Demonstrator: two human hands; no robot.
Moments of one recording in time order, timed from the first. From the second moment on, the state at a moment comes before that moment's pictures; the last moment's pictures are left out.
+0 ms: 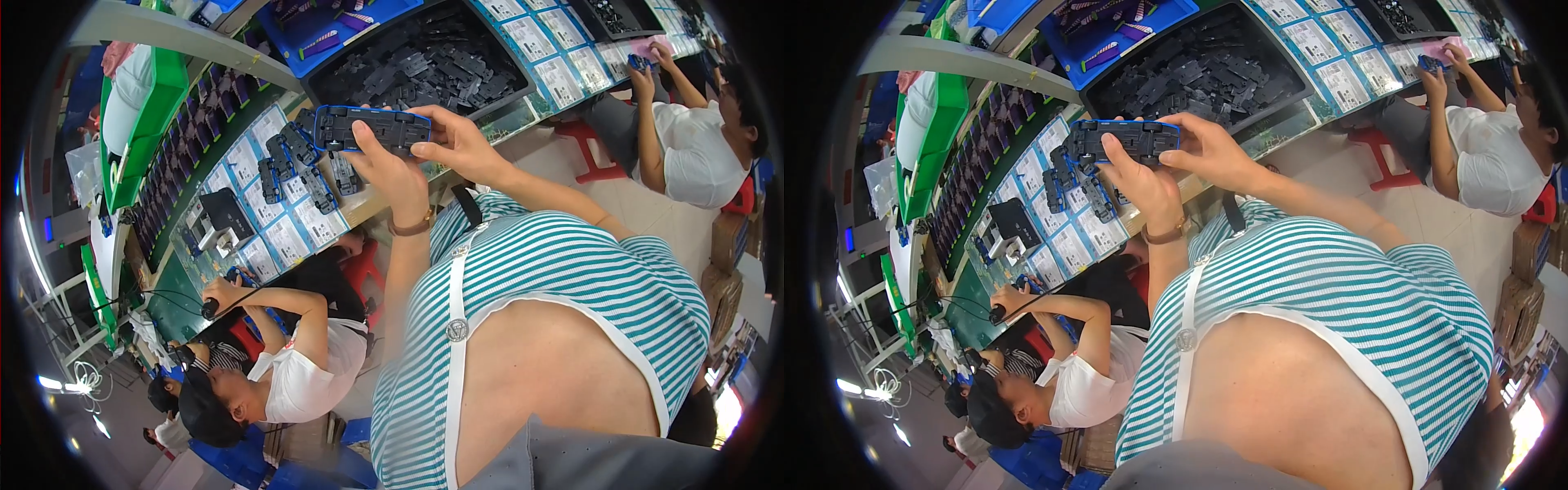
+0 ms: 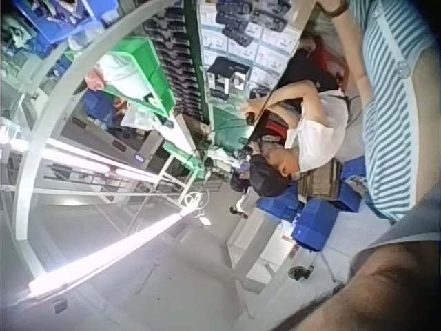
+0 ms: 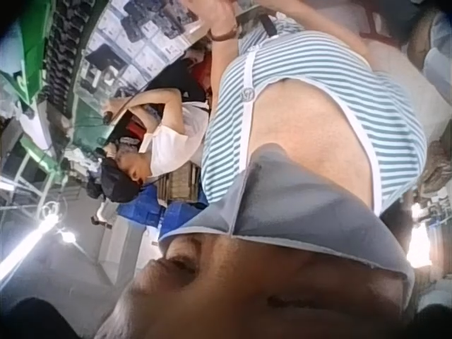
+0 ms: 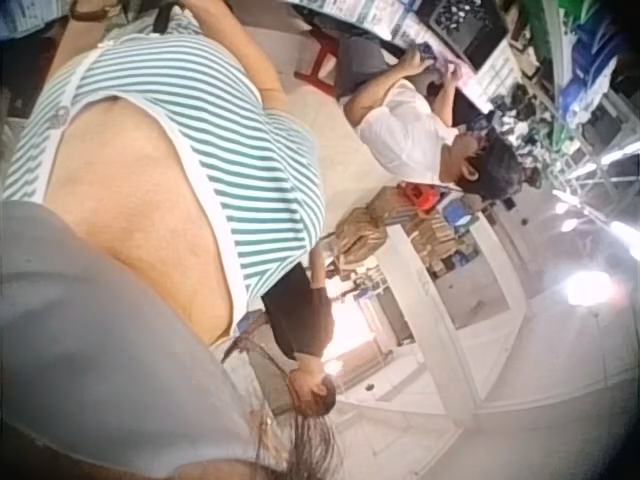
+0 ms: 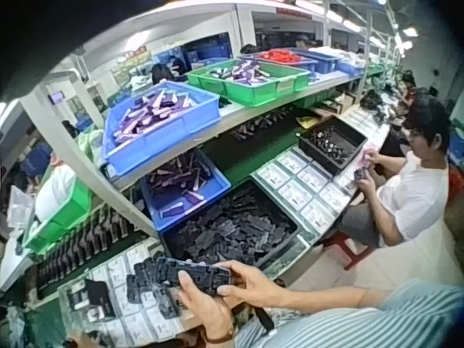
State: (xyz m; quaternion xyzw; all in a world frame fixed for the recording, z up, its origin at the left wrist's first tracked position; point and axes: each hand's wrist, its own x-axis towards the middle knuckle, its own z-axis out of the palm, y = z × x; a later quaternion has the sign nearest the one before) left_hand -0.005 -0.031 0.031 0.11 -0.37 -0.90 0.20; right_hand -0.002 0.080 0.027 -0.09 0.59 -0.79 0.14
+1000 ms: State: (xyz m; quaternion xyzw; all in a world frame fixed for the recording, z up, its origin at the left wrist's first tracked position) left_hand 0.025 -0.099 0.007 0.15 -0.38 -0.90 0.15; right_hand 0.010 0.043 0.010 -0.07 0.60 -0.77 0.21
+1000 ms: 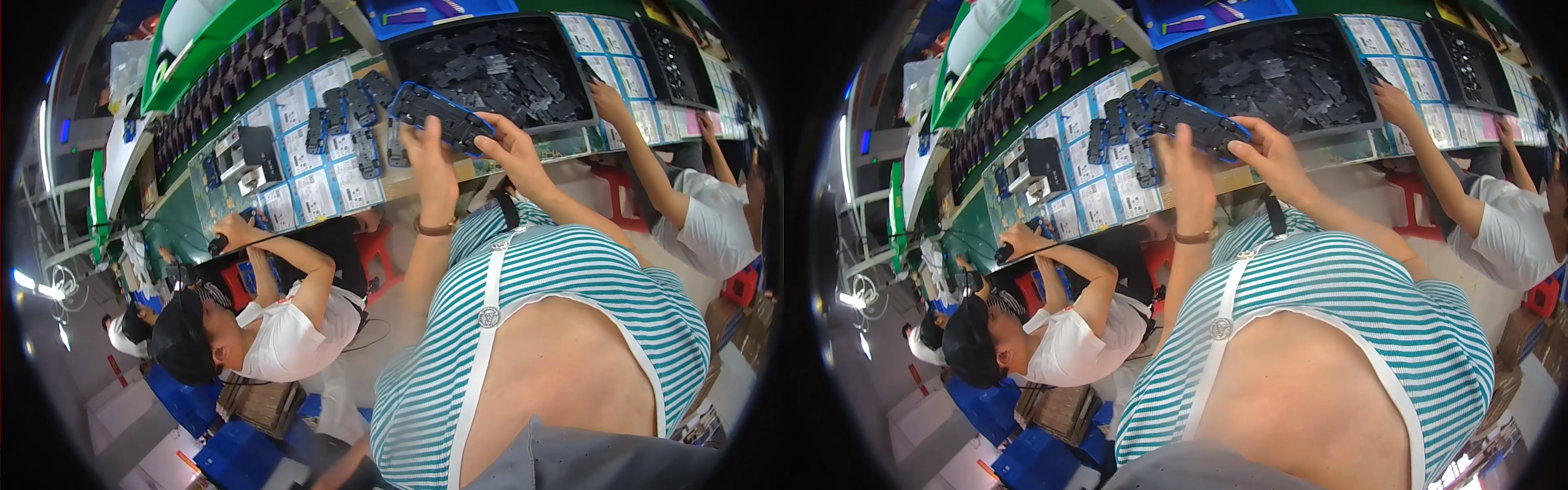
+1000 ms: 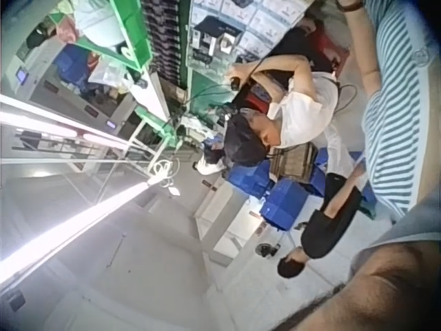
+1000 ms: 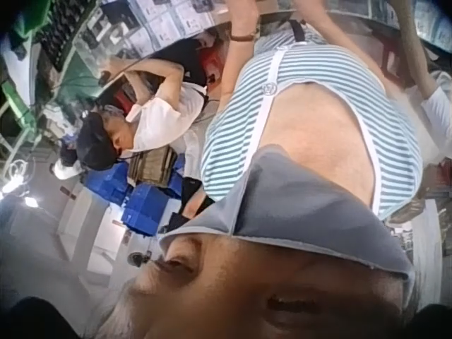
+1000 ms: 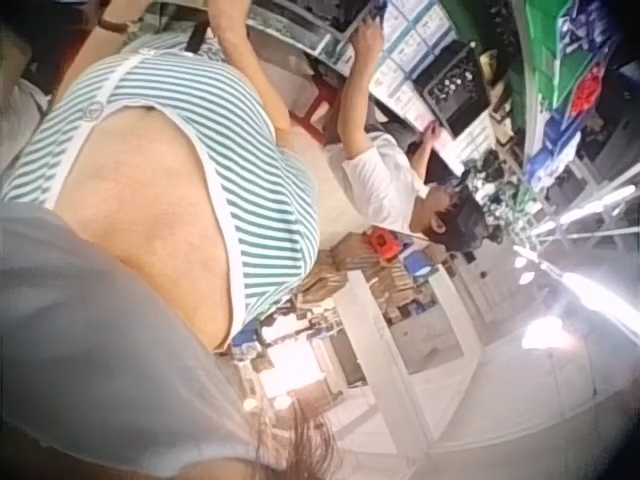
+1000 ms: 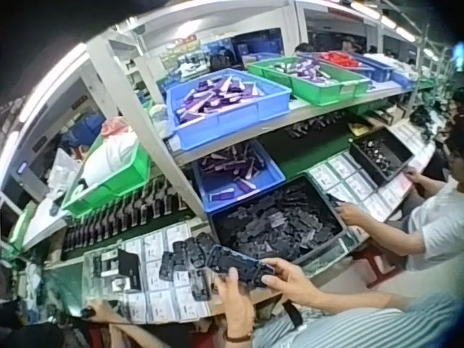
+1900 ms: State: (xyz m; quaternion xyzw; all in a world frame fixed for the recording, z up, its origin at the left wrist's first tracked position) left_hand 0.032 -0.329 -0.228 0.53 -0.81 -0.24 0.06; right_hand -0.125 0.336 -0.101 0.12 0.93 -0.33 -0.12
